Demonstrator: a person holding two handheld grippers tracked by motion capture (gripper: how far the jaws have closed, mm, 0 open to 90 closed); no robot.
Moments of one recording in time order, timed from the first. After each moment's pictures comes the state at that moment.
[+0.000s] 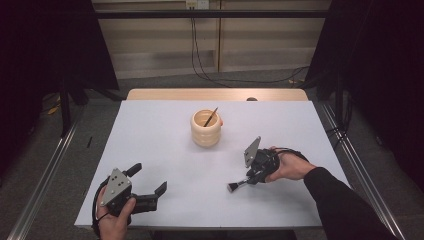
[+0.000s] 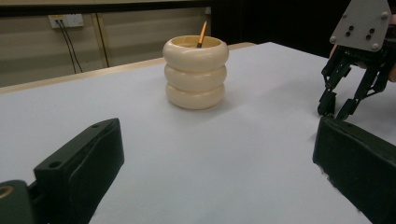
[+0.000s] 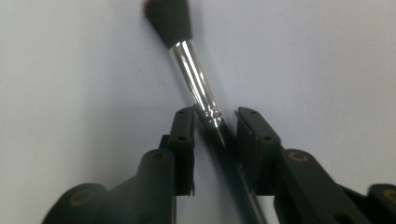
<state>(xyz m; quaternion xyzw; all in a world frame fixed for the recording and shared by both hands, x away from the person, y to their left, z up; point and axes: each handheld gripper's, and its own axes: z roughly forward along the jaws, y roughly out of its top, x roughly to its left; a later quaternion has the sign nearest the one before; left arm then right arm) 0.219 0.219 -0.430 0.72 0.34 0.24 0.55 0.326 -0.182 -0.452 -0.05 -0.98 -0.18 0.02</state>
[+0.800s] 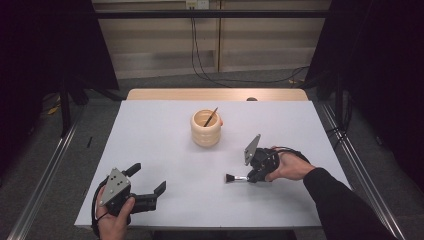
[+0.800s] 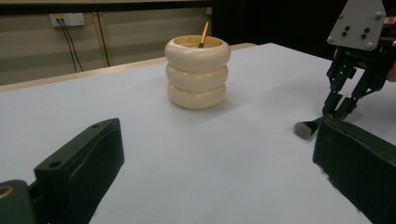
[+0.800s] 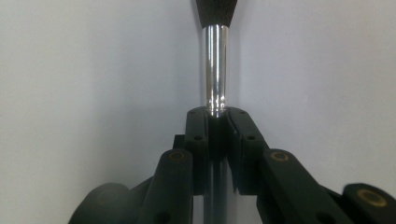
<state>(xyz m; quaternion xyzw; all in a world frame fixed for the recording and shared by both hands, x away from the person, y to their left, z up) 0.220 0.221 -0.429 0.72 0.35 0.24 0.54 0.329 -0.184 -0.451 -0.09 -0.98 -0.17 0.03</state>
